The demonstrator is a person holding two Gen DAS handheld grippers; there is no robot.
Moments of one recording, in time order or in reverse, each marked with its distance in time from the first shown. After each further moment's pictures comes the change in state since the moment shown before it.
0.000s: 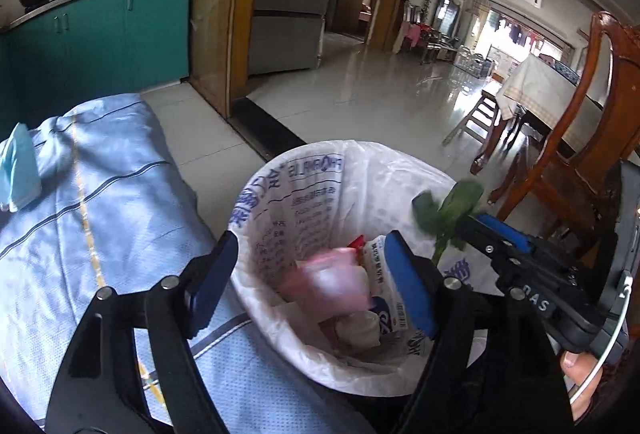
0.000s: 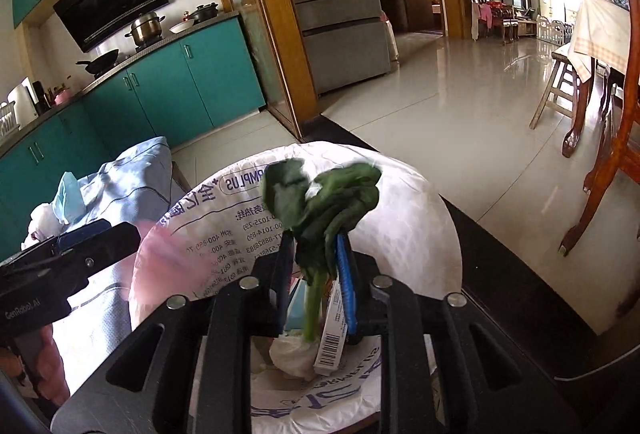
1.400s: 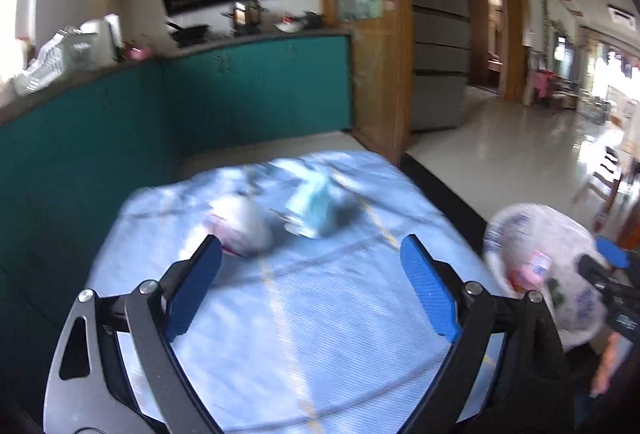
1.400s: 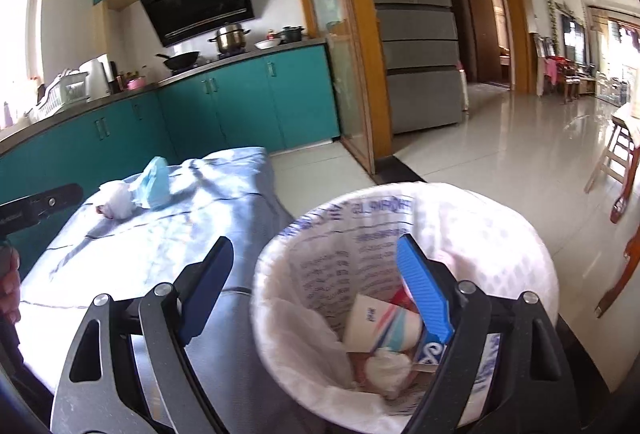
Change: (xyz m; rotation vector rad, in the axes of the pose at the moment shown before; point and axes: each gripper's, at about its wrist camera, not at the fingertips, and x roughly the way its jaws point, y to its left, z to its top) left arm -0.188 0.160 -0.008 -0.095 -0.222 0.576; right arm -0.032 0.095 -0.010 -0.184 -0.130 0.217
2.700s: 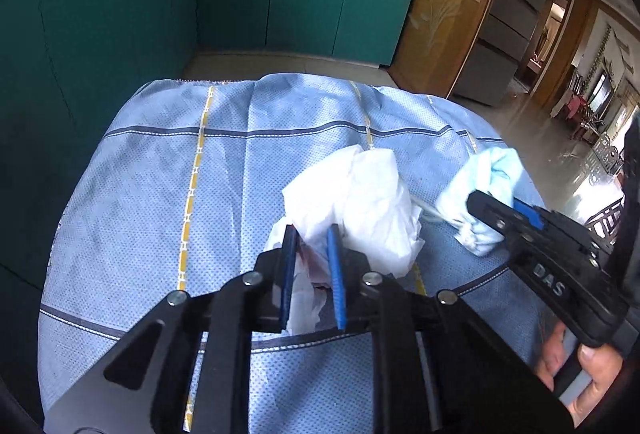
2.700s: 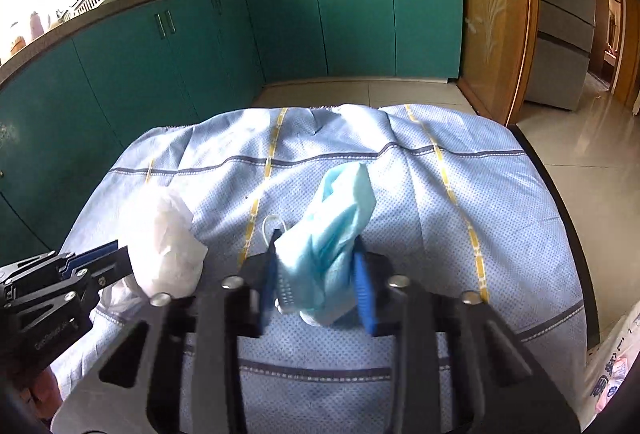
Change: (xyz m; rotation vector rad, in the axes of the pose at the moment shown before) left arm 0.164 0.134 -0.023 -0.252 0.339 -0.075; right arm 0.241 0.259 0.053 -0.207 0.352 0.232
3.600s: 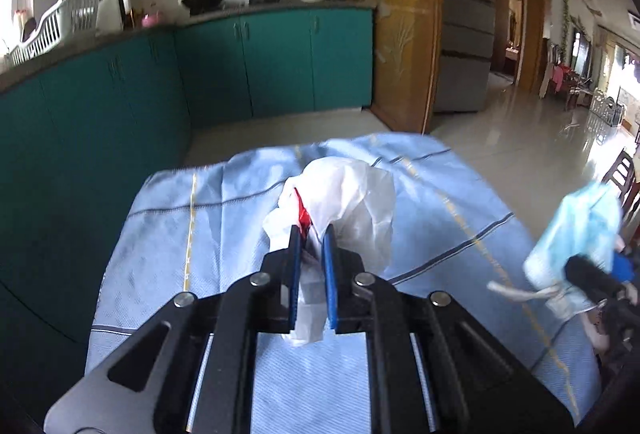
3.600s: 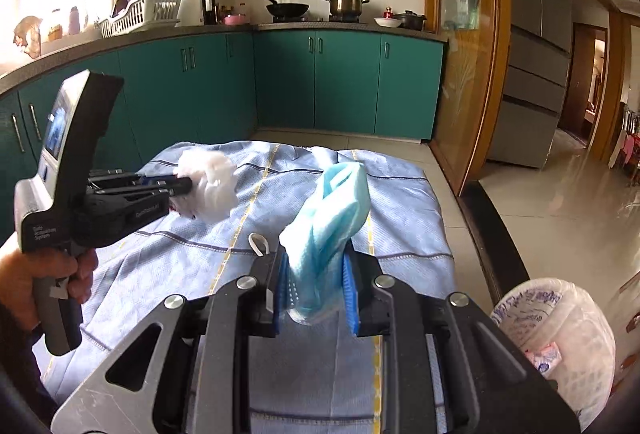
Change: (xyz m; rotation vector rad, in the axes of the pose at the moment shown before) left arm -0.096 -0.086 -0.026 0.235 -0.238 0.051; right arm -0.171 -0.018 -0.073 -0.111 -0.217 -0.075
